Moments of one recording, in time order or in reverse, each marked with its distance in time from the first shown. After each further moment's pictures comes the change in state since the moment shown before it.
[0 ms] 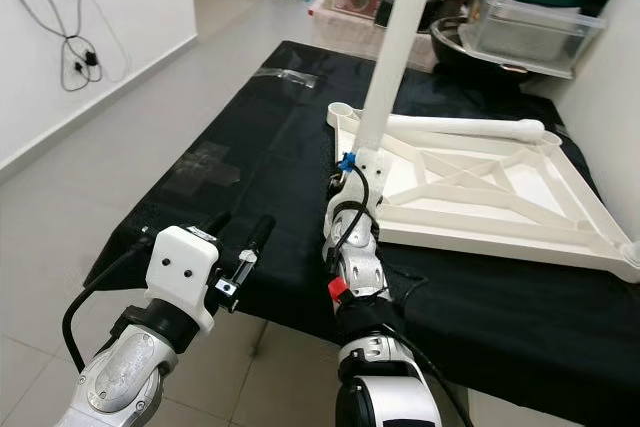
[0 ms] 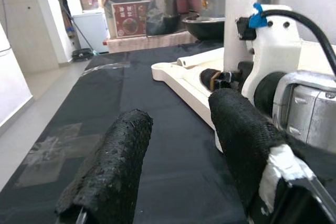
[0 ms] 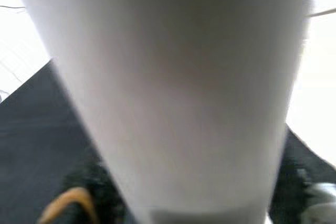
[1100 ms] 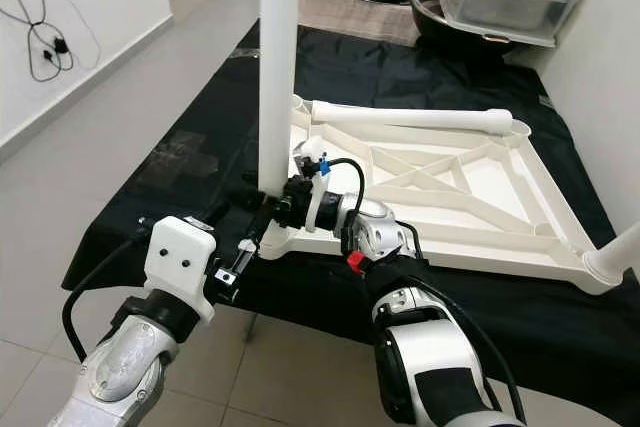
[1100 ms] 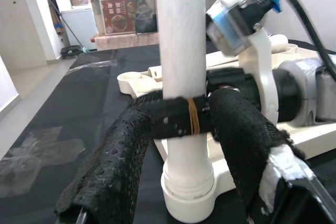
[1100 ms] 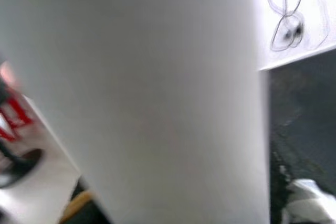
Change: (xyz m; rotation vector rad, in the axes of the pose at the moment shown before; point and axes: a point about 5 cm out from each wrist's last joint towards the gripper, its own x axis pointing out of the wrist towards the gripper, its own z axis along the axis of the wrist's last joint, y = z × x) left arm -0.001 0.003 0.000 -0.014 0.002 0.011; right arm -0.012 0.033 0.010 -0.064 0.165 1.315
